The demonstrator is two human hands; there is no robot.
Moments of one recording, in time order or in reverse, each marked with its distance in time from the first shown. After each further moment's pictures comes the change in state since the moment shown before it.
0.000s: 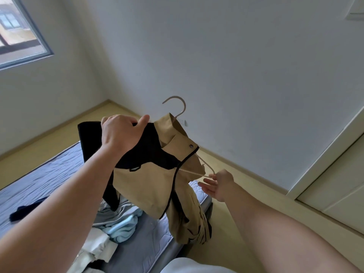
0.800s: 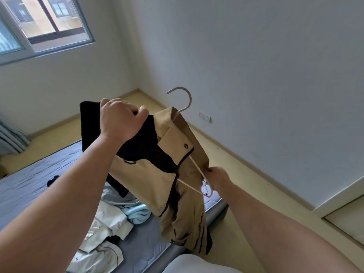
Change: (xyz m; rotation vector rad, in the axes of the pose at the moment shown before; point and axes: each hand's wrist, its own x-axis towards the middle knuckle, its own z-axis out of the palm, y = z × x) left_hand -0.011 -0.061 -0.047 0.160 0.225 0.035; right_hand -0.011 0.019 0.072 -0.944 -0.121 -0.446
